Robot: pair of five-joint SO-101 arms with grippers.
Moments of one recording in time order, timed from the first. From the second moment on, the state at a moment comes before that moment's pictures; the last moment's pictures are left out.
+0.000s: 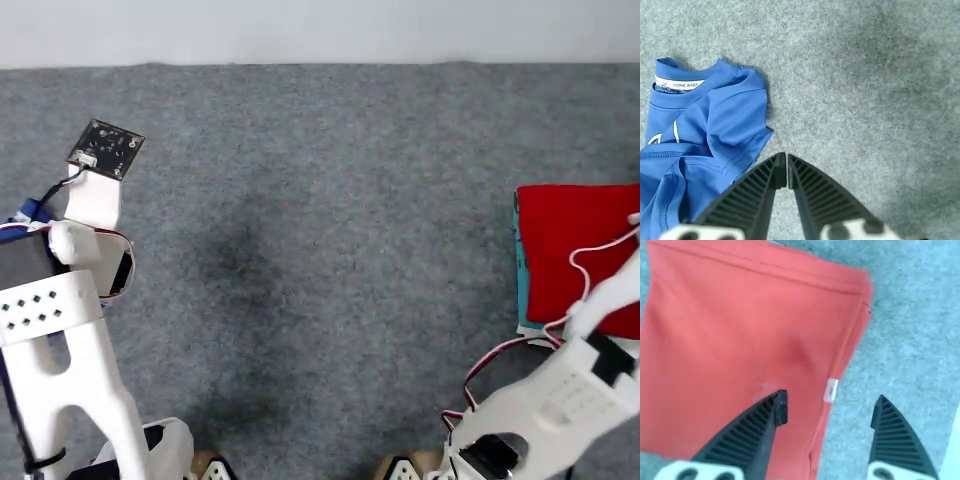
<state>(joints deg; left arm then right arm) -20.5 -28.4 13.8 96.8 -25.0 39.8 22.4 -38.2 87.6 53.1</state>
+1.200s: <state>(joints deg) -20.5 -42.5 18.6 96.8 -25.0 30.9 6.9 -28.0 100.5 35.6</state>
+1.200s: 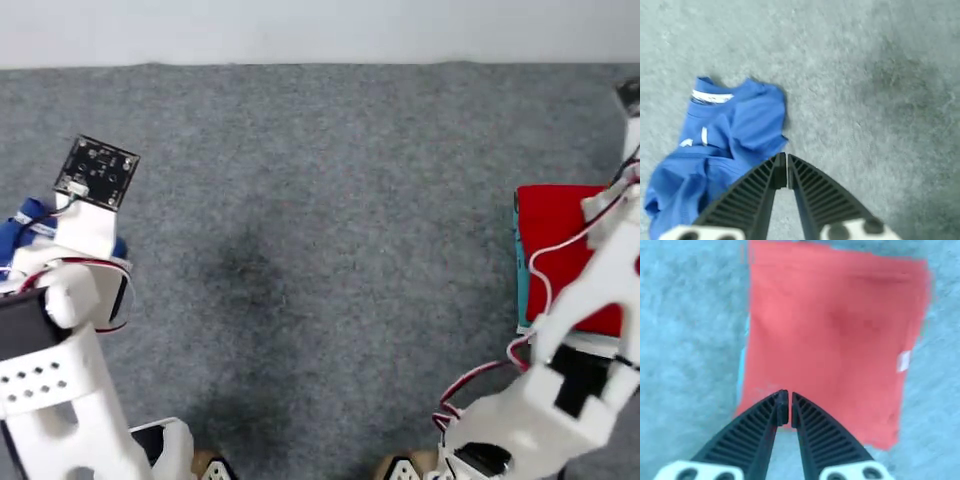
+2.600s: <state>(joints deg) -35.8 13.9 15.8 70.7 -29.8 30.8 -10.6 7.8 100.4 34.5</state>
